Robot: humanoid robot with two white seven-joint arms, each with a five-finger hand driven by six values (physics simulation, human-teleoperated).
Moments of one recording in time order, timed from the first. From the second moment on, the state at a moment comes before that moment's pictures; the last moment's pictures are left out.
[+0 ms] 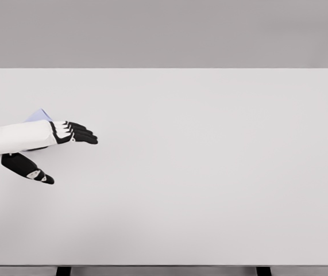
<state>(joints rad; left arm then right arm) -0.39 1.14 -0.55 -1.77 0.24 -0.61 -0.58 -0.06 0.00 -0.22 0.18 -0.35 -0.09 0.15</state>
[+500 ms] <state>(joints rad) -0.32 1.10 -0.47 -1.76 0.38 -0.62 -0.41 -0.06 0.00 -0.22 0.18 -0.35 -0.09 0.15</state>
